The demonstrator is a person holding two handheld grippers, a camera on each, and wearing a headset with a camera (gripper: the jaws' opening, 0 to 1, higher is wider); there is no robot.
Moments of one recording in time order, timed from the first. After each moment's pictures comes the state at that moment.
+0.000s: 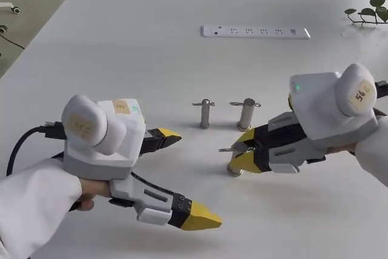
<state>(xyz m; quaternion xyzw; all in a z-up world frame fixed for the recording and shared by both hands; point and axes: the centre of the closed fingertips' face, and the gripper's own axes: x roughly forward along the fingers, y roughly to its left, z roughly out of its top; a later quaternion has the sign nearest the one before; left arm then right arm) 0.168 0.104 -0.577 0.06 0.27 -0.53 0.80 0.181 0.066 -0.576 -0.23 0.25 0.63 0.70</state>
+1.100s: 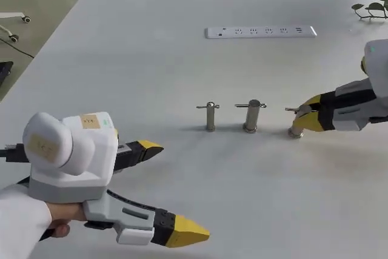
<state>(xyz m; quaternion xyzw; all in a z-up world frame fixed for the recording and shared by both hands) 0.145 0.129 -0.567 0.05 0.29 -0.50 0.81 0.268 -0.035 -0.572 -0.20 0.27 0.55 0.77</state>
